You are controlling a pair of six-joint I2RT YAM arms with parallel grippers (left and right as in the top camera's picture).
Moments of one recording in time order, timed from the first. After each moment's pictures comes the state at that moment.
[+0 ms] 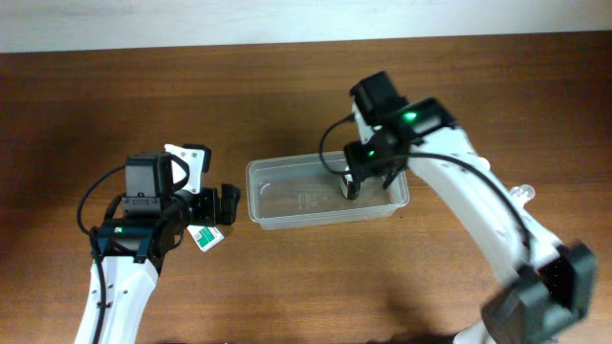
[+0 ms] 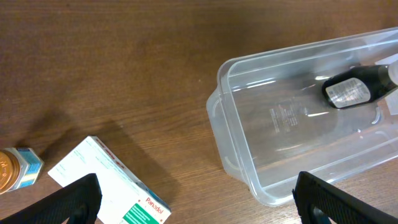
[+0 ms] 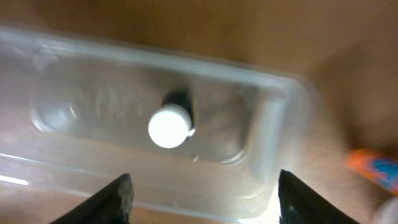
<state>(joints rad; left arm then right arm) -0.05 1.16 0.89 -0.66 0.25 -0.01 0.41 1.71 1.60 -1.16 0.03 0.17</state>
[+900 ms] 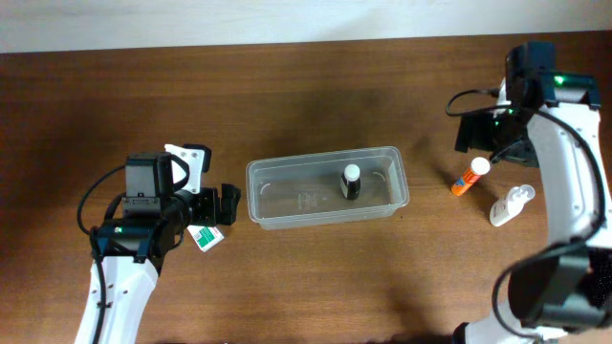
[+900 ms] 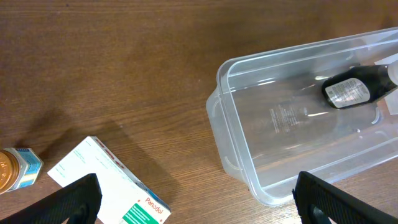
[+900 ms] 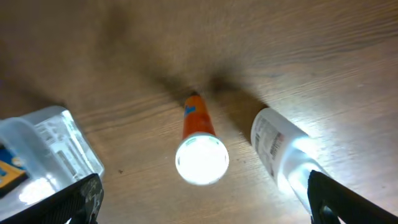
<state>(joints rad) -0.05 1.16 0.89 -0.66 0.26 -0.01 -0.16 1.78 1.69 -1.32 0.06 0.16</state>
